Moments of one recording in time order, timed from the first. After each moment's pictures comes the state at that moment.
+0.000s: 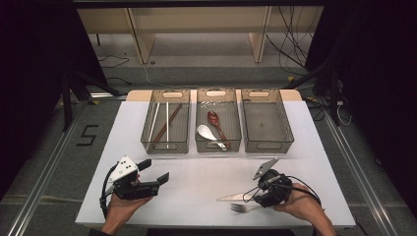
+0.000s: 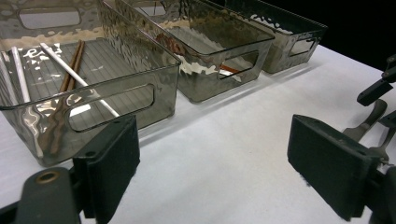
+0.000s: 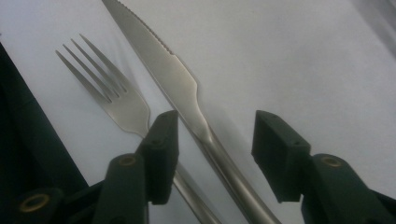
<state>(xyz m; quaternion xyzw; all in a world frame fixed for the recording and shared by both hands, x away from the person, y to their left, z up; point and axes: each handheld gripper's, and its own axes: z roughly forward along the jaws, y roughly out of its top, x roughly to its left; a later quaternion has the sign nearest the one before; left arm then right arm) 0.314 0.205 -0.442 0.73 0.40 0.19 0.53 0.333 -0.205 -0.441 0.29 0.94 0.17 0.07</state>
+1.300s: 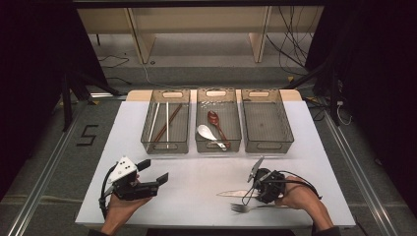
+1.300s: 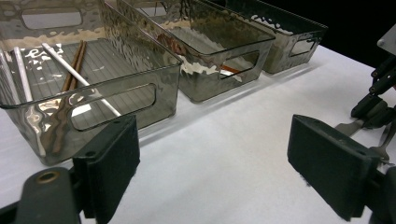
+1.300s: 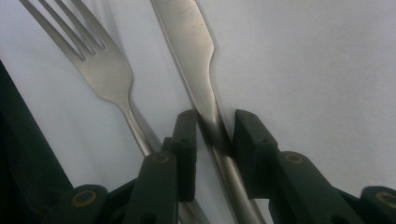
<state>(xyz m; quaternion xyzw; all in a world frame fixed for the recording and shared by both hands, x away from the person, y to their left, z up) 0.313 0.206 -0.442 0.73 0.40 0.19 0.53 0.354 -0.195 -0.455 0.22 0.97 0.08 0.03</state>
